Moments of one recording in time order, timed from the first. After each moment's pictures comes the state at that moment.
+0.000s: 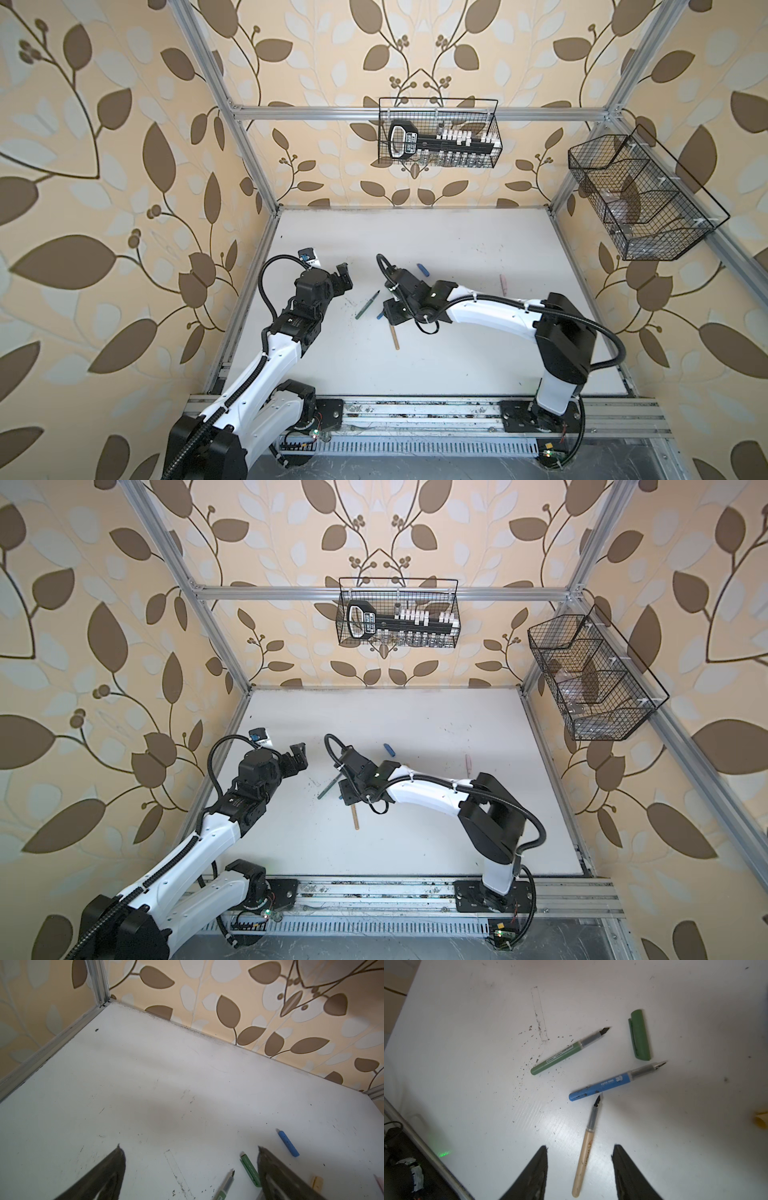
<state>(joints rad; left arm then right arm) -0.25 0.92 0.54 -0.04 -0.23 -0.46 0.98 1.87 1.34 -0.48 0.08 0.53</state>
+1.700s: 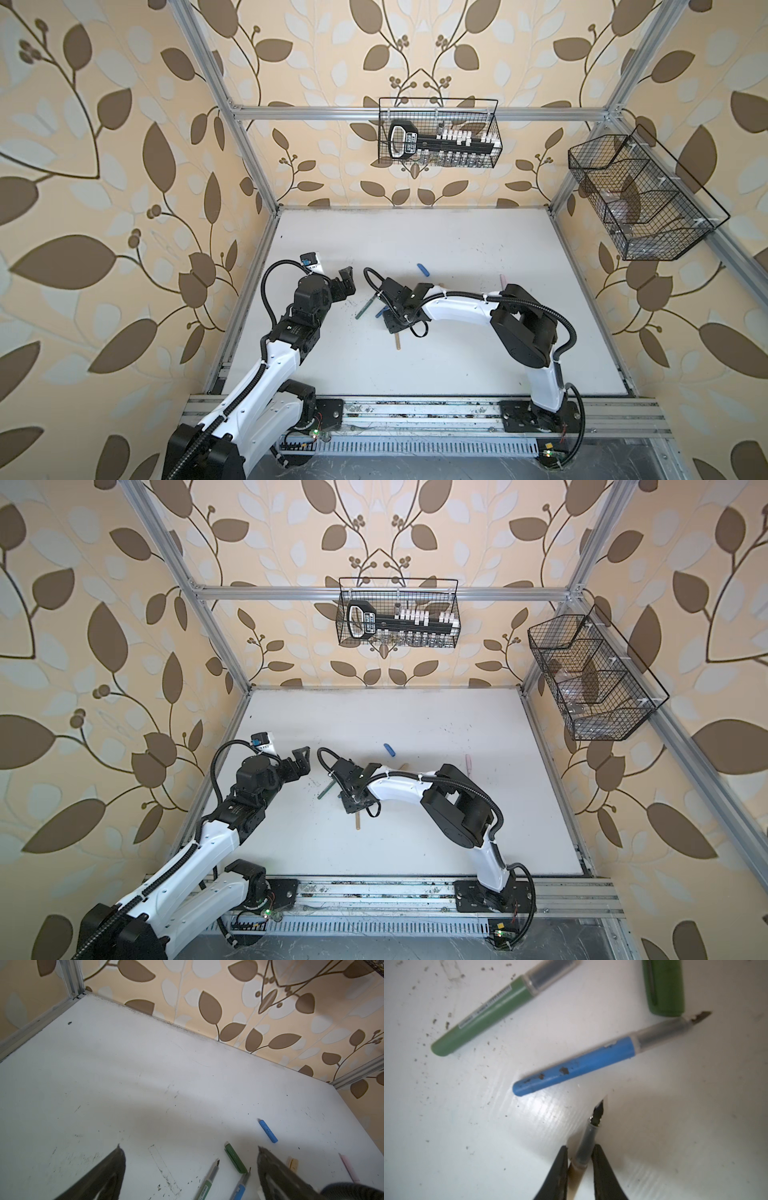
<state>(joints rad) -0.25 0.88 0.48 0.02 -0.13 -0.47 0.95 2.03 1.37 -0.57 0.08 0.53</state>
